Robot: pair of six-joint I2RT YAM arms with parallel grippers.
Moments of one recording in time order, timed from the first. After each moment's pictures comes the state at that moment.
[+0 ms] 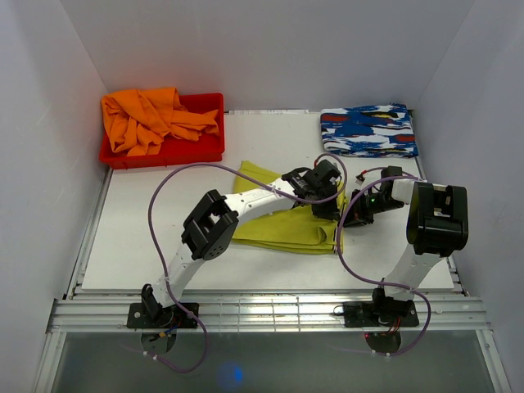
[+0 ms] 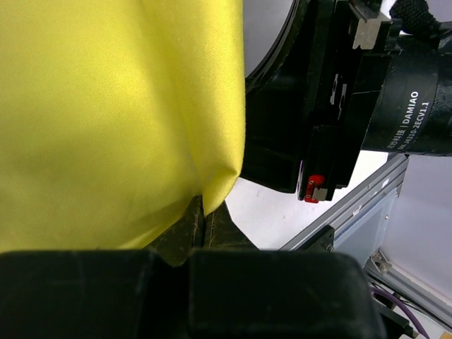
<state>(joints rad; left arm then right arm) -0.99 2.27 1.91 -0.49 0.18 -0.91 -0.11 1.80 0.93 -0.59 -0.75 -0.06</state>
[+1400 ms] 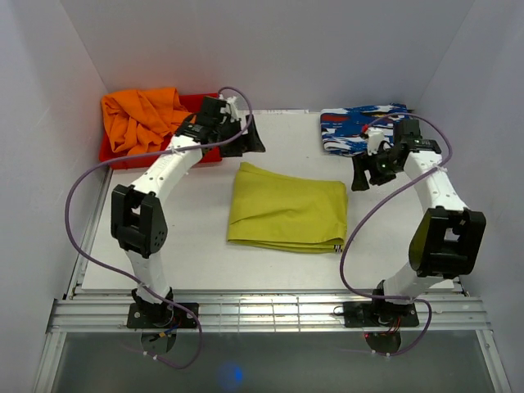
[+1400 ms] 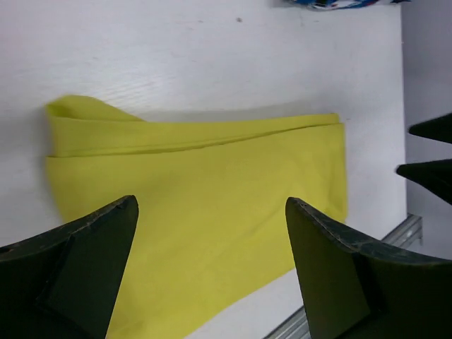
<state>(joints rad) -0.44 1.87 1.70 -0.54 0.32 -0.49 -0.08 1.63 1.35 -0.89 -0.45 -0.43</state>
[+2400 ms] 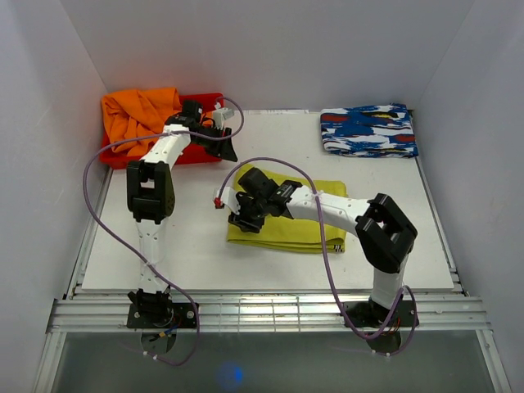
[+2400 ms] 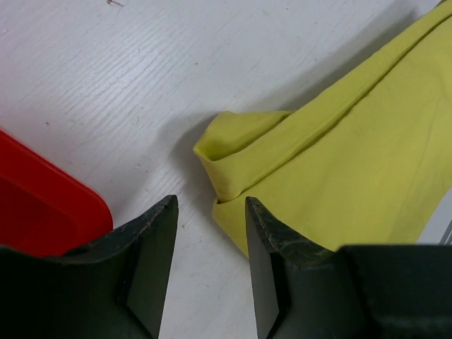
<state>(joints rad) -0.15 2.28 1.99 -0.73 0.75 0.24 0.97 1.84 1.36 -0.44 -0.30 -0.48</state>
